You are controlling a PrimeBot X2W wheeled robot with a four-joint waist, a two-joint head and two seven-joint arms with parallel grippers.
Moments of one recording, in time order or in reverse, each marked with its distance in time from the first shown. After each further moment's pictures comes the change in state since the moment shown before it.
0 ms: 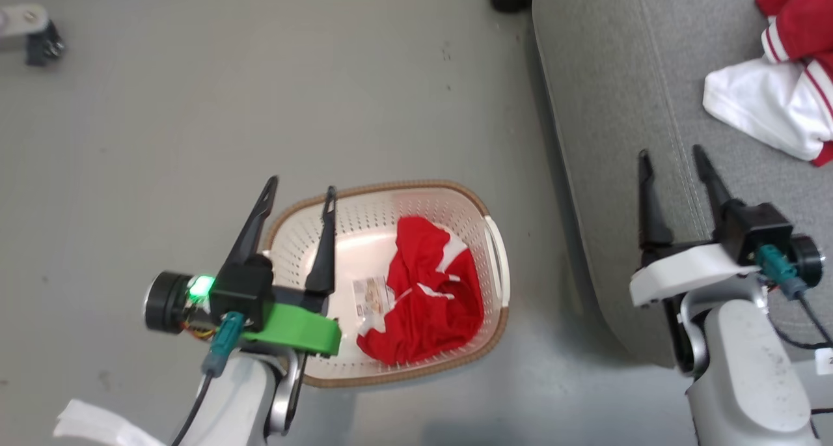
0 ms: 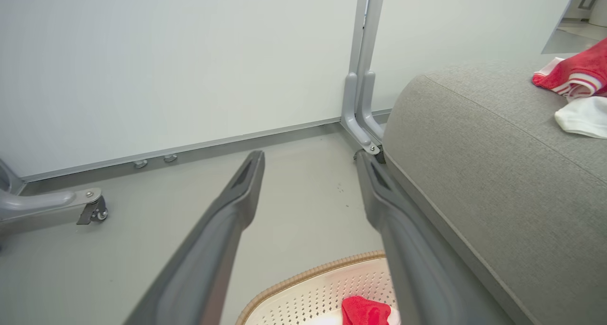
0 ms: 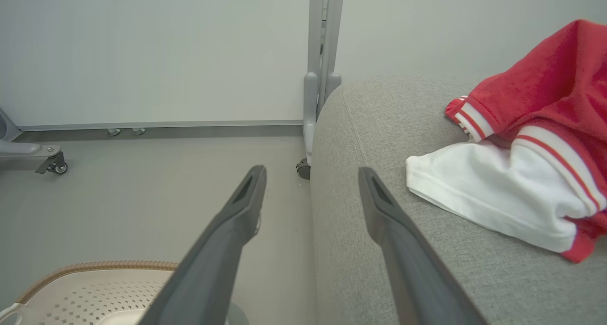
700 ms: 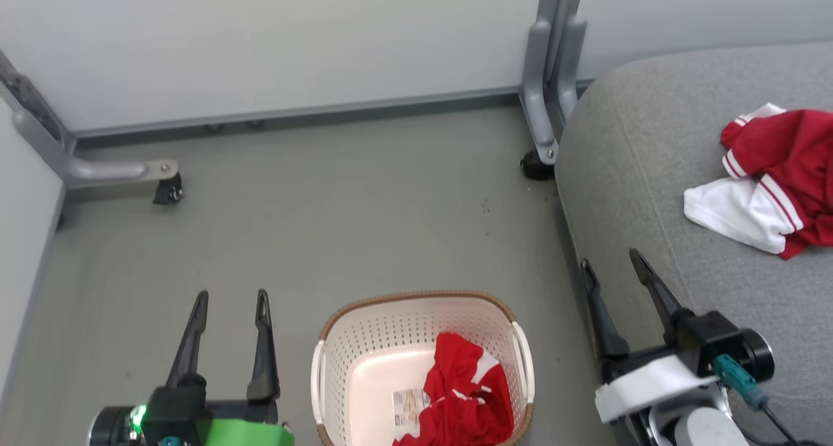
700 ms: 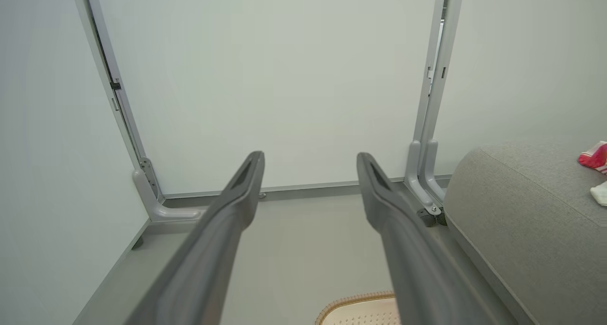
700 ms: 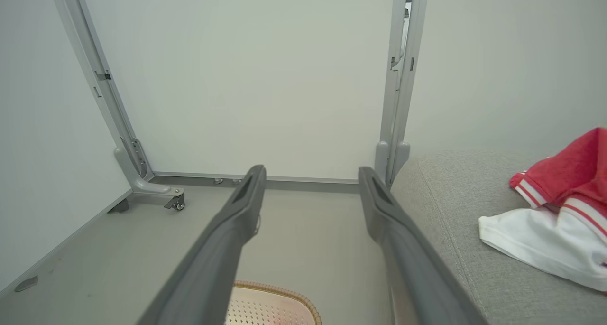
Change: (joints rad) left arm 0.389 -0.077 0.289 -0.199 0.103 -0.078 0.000; right arm 0.292 -0.001 0.194 -0.171 0.074 0.000 0.000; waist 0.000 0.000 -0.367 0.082
